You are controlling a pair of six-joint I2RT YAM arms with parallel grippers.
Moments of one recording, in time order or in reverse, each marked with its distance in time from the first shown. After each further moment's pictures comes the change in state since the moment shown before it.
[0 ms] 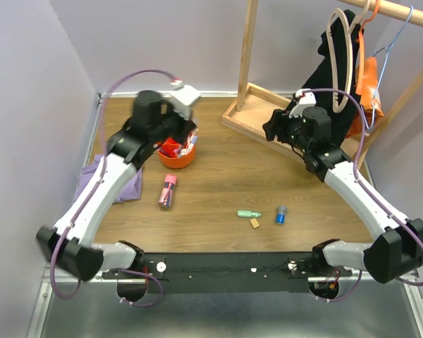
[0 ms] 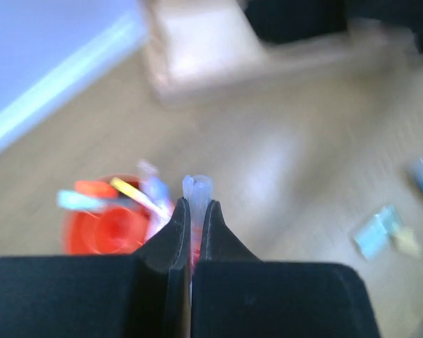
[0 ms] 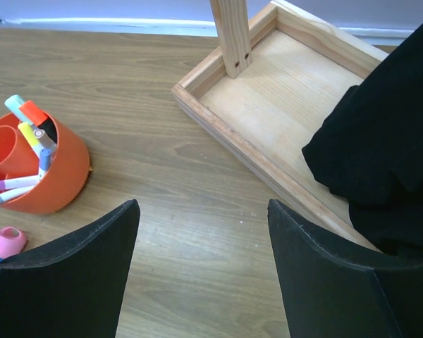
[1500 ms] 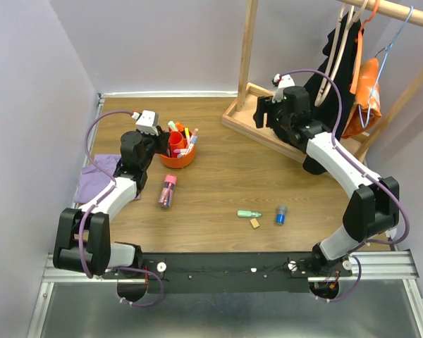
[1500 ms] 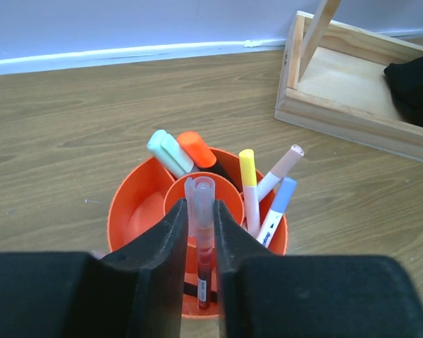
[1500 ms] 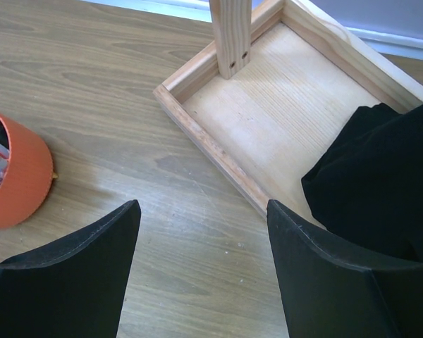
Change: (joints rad) left arm 0.345 -0.039 -0.786 1.120 -0.091 -0.317; right arm 0.000 0.344 0.286 -0.076 -0.013 -0.101
